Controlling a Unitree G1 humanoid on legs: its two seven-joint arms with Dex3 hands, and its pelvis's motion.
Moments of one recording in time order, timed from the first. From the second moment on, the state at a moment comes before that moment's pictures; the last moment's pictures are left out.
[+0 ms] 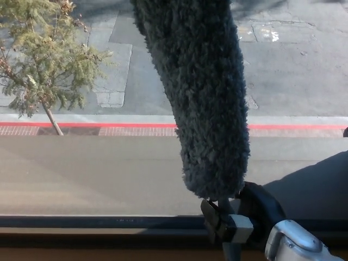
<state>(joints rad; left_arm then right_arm) 0.14 0.10 0.64 1.28 -0.41 -0.41 0.12 -0.07 0.08 0.00 -0.05 0.25 0.60 0.20</state>
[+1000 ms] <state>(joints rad) 0.16 0.08 0.66 1.27 -0.42 -0.41 0.13 -0.19 0.09 -0.48 -0.01 0.61 0.61 0.19</state>
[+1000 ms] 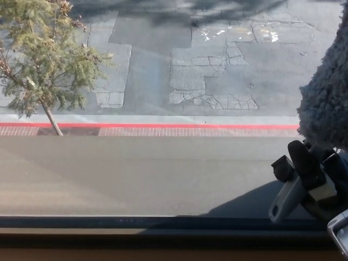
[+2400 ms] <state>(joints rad) 0.17 0.10 0.64 1.27 -0.41 -0.41 0.13 -0.23 -0.23 0.49 0.17 0.05 0.41 0.13</state>
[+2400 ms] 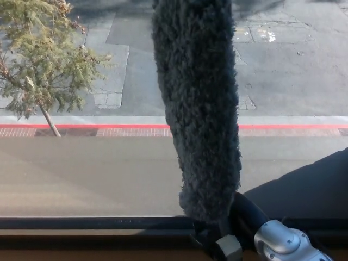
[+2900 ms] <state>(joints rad) 0.18 0.11 0.63 1.26 -0.41 -0.41 0.13 -0.33 -0.27 0.55 0.21 -0.09 0.36 0.20</state>
